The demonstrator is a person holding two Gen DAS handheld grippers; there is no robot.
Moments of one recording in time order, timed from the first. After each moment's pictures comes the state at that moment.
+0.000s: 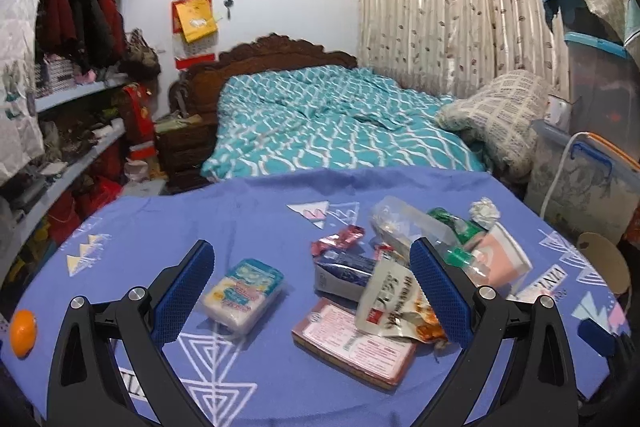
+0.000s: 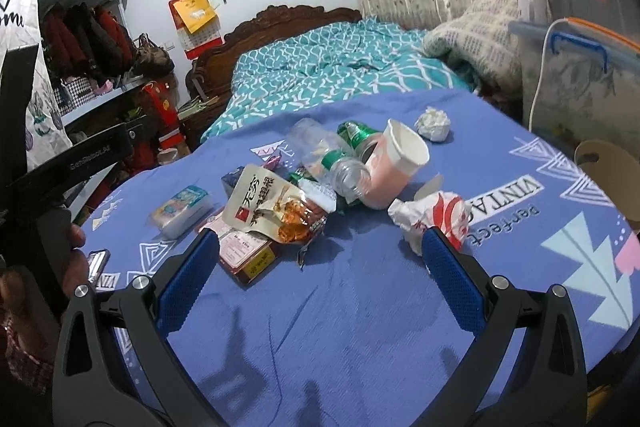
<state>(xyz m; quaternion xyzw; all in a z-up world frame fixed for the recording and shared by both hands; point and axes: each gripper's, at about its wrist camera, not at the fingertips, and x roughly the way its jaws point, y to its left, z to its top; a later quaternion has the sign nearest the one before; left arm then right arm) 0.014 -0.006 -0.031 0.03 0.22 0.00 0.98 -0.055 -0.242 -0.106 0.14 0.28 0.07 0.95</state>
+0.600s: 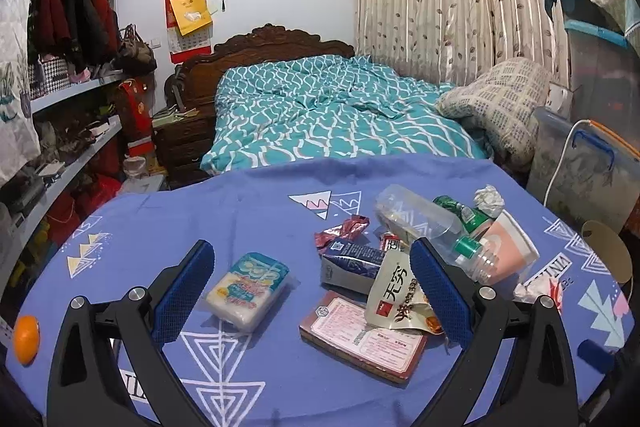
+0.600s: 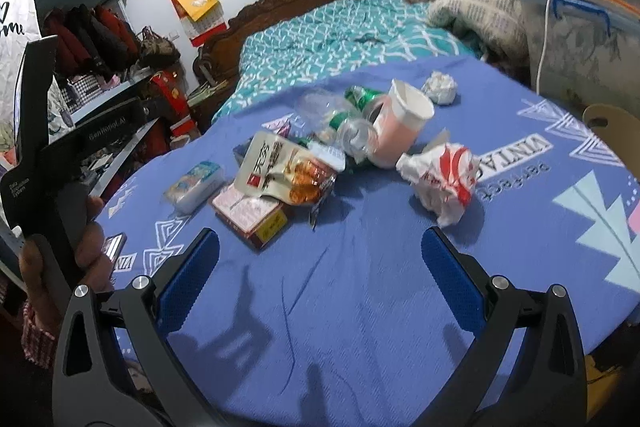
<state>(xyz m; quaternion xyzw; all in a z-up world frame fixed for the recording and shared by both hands) 0.022 0.002 -0.035 0.03 0.25 -0.02 0.97 -0.067 -0.244 -0.122 0.16 0.32 0.09 0.93</state>
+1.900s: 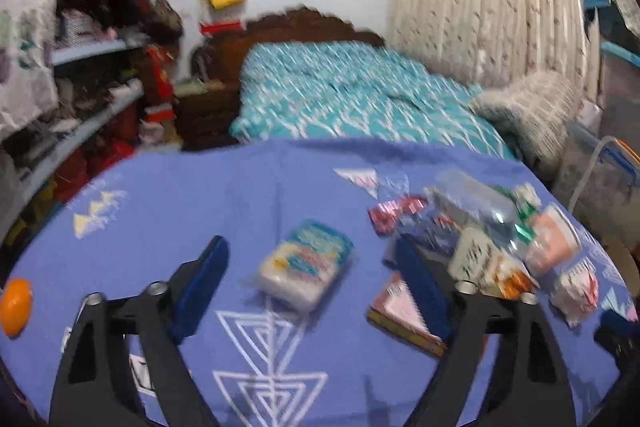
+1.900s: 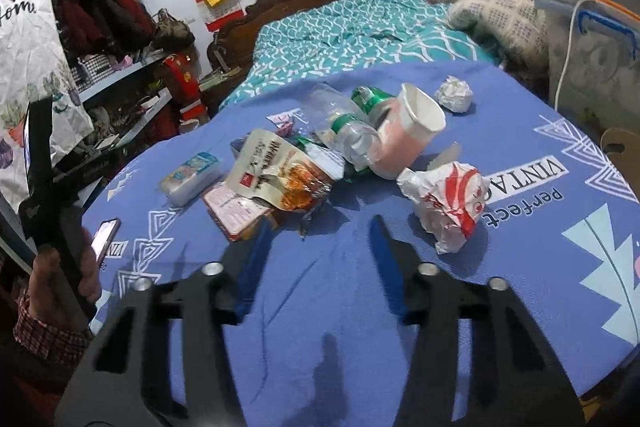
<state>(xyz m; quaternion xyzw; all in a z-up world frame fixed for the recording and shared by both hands) 0.034 0.070 -0.075 -0.01 0.29 0.00 0.96 -0.038 -0.258 -0.130 0.13 0.33 0.12 0.93</state>
